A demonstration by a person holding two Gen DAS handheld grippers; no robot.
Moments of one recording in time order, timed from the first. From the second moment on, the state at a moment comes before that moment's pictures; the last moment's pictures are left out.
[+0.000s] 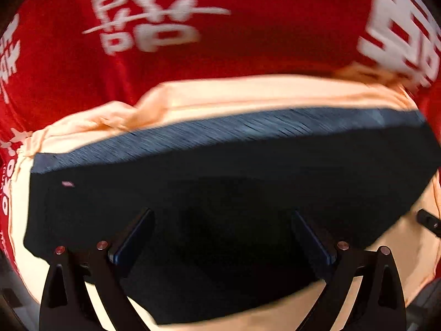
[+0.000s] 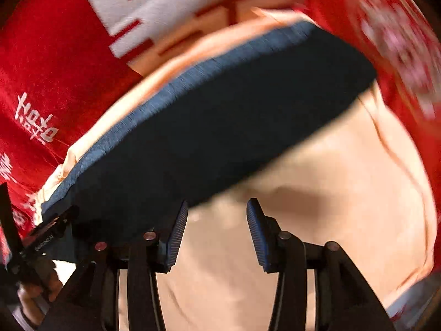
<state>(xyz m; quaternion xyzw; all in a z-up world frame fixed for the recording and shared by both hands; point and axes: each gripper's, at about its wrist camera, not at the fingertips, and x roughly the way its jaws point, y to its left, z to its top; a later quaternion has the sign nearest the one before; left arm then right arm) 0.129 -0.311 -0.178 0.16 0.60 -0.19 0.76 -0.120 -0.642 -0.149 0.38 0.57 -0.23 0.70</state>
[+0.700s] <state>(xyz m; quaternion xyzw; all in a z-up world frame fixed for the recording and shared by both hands) 0.094 -0.446 -0.194 0.18 0.61 -0.19 0.75 -0.176 -0.745 -0.170 0.50 0.47 -0.25 0.68</state>
